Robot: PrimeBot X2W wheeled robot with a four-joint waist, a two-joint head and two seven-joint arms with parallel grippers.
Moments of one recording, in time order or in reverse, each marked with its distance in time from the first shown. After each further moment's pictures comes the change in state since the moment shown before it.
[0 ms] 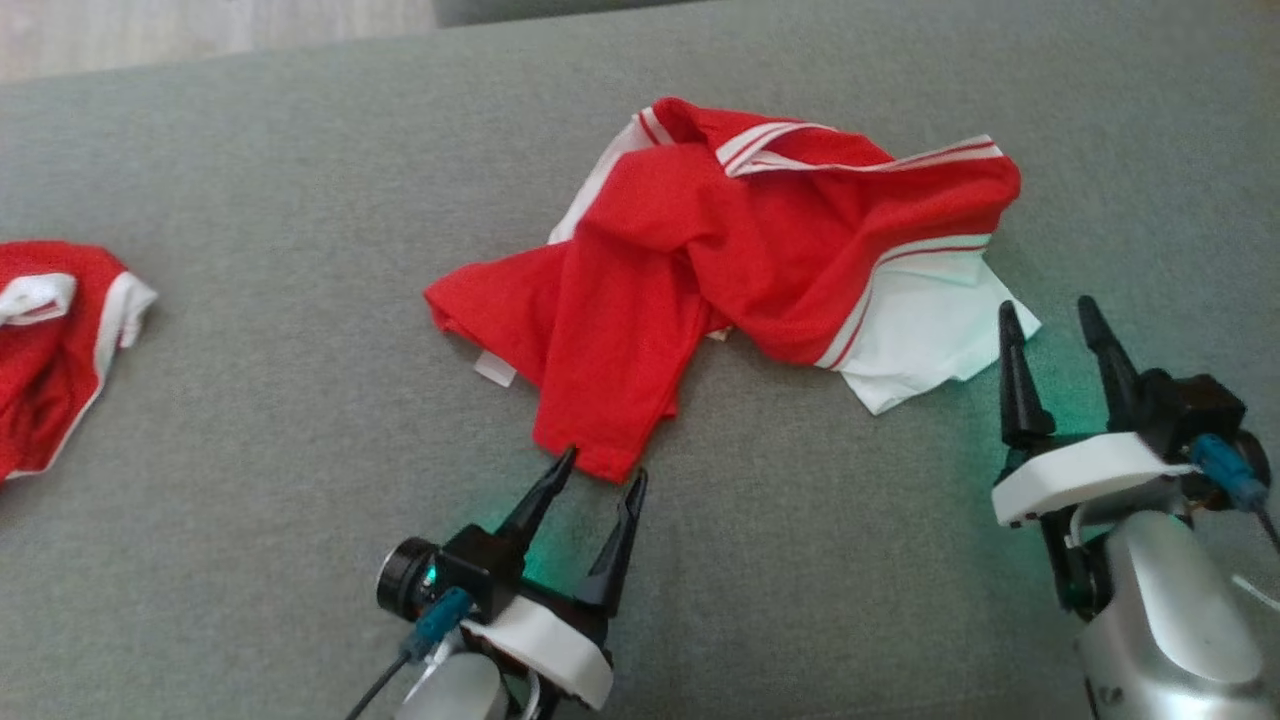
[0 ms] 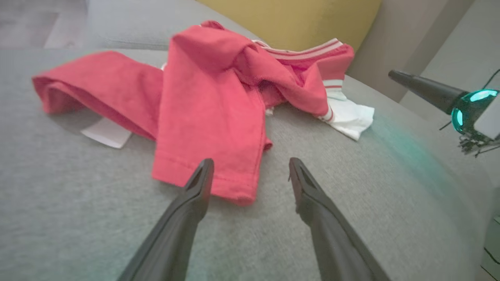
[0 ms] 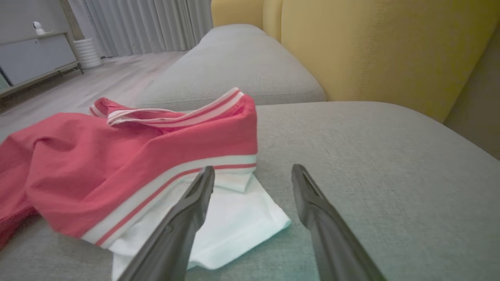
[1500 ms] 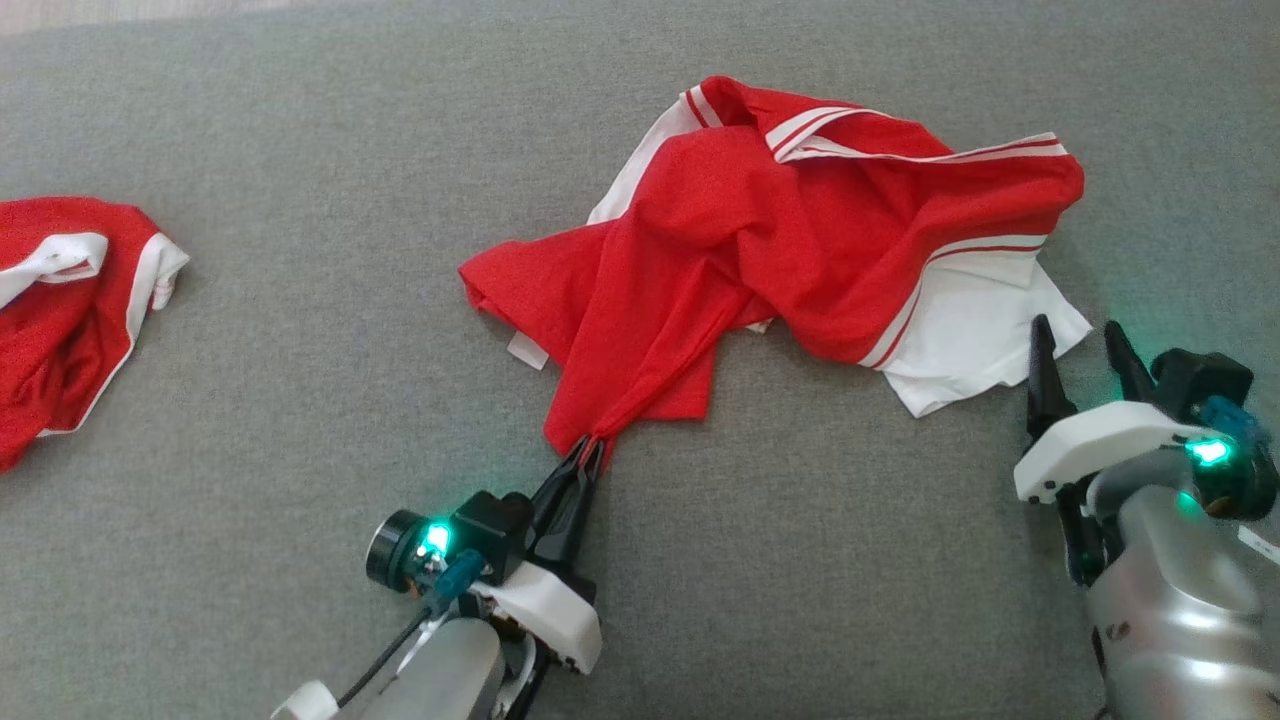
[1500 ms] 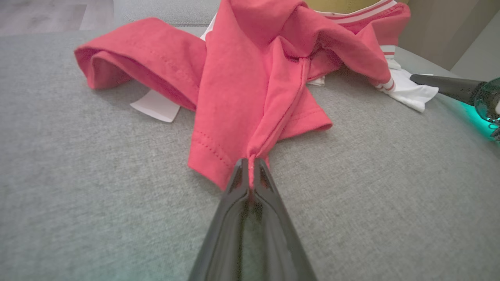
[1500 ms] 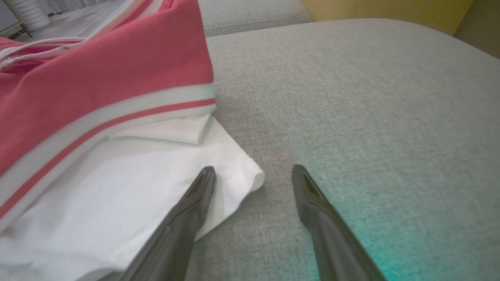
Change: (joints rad) left arm -0.109 -0.010 -0.027 0.176 0.029 0.056 -0.007; right arm -0.197 -0.014 -0.123 0.411 -0.017 0.000 0.000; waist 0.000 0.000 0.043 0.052
